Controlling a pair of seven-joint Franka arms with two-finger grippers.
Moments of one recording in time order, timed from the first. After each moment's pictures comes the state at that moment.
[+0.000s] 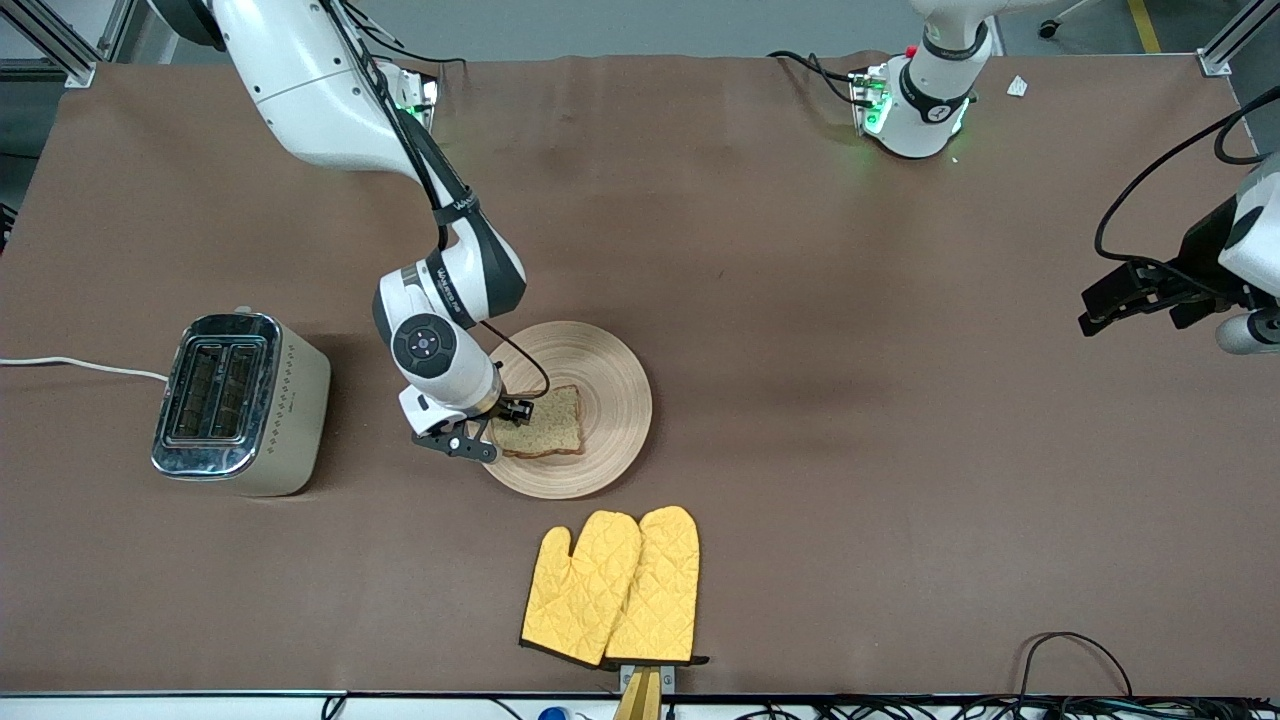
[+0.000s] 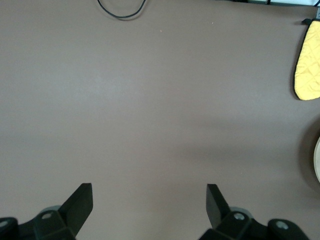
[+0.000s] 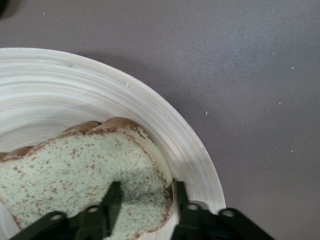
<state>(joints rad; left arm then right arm) 0.15 0.13 -0.26 -1.41 0.03 1.61 -0.18 0.49 0.64 -0.04 -1.72 0.06 2.32 0.66</state>
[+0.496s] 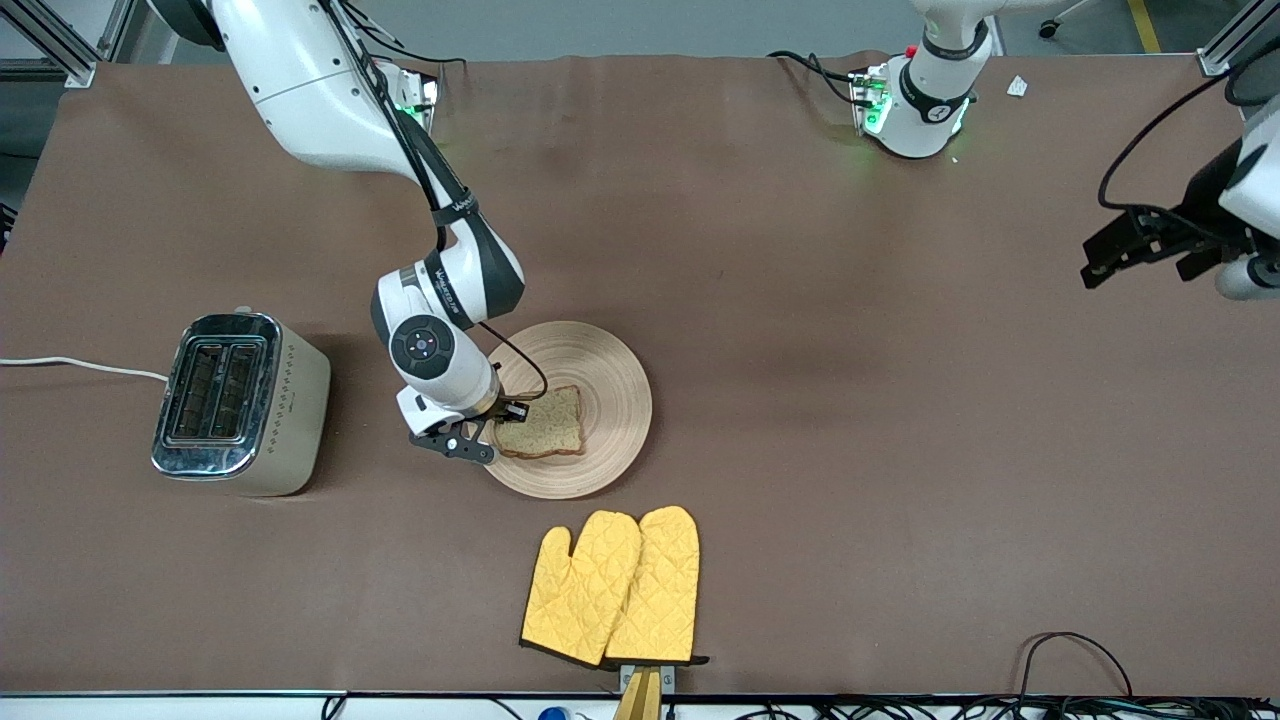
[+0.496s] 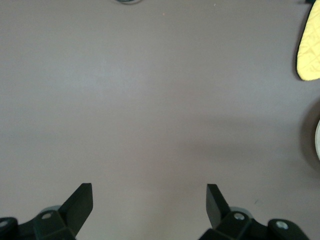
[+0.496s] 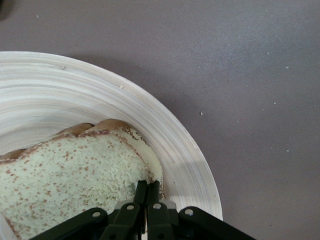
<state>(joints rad) 0.03 0.04 -0.15 -1.45 0.03 1.52 -0.18 0.49 0.64 -0.05 -1.72 0.06 2.32 0.67</state>
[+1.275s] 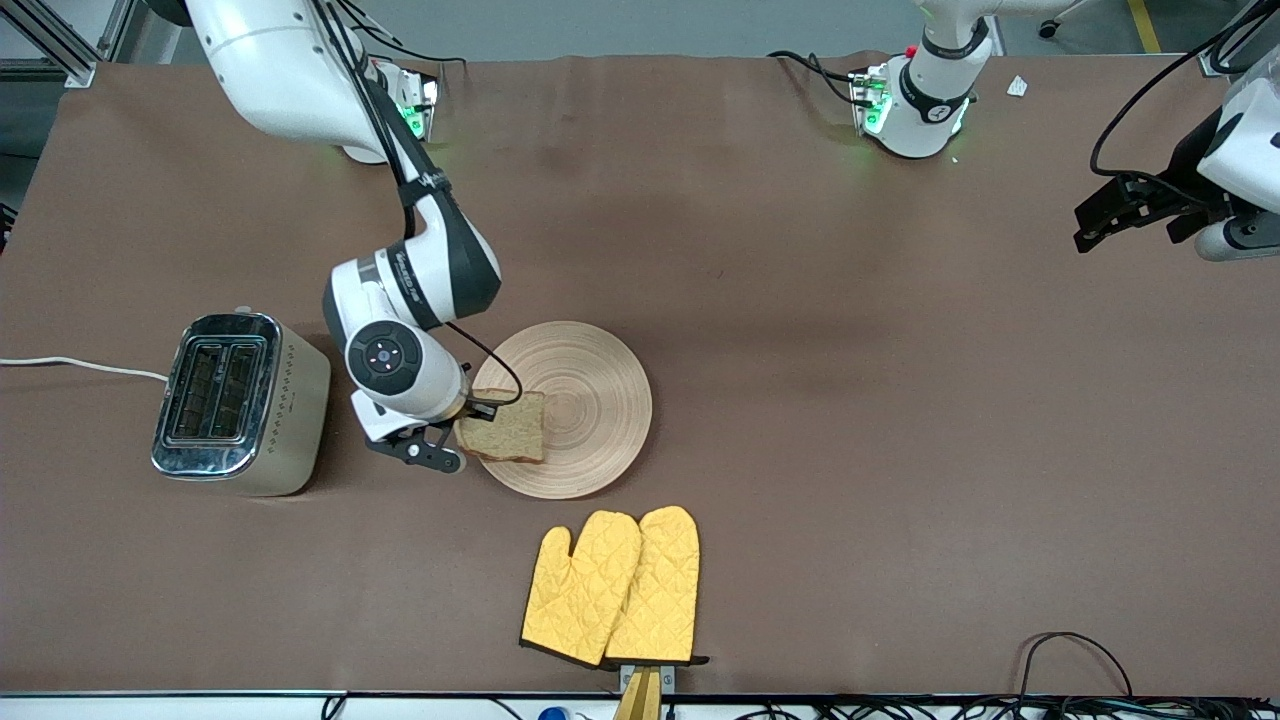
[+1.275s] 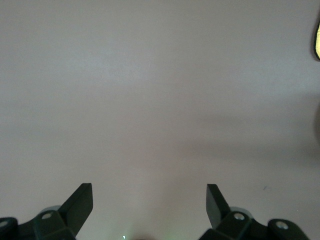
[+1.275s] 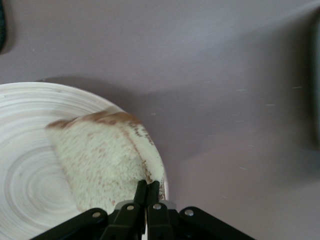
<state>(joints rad) -0.04 -0.06 -0.06 -1.59 0.03 1.53 -0.18 0.49 0.57 -0.10 -1.50 0.00 1.89 0.67</state>
